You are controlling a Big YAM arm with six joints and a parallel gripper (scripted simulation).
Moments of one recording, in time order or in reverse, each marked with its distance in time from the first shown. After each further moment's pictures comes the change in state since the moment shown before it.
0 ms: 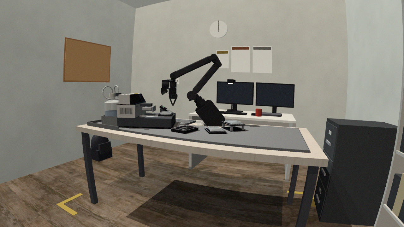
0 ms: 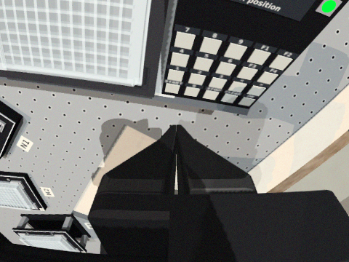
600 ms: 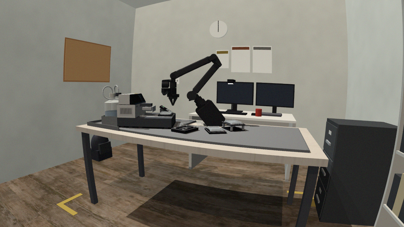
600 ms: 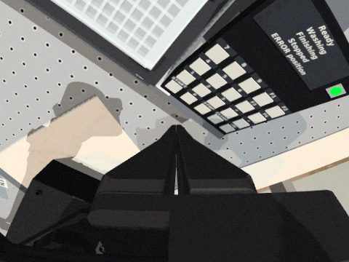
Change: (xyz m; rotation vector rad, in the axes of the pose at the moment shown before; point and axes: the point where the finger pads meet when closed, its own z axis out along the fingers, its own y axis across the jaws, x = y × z) arm 0.000 0.000 0.000 0.006 0.002 -0.512
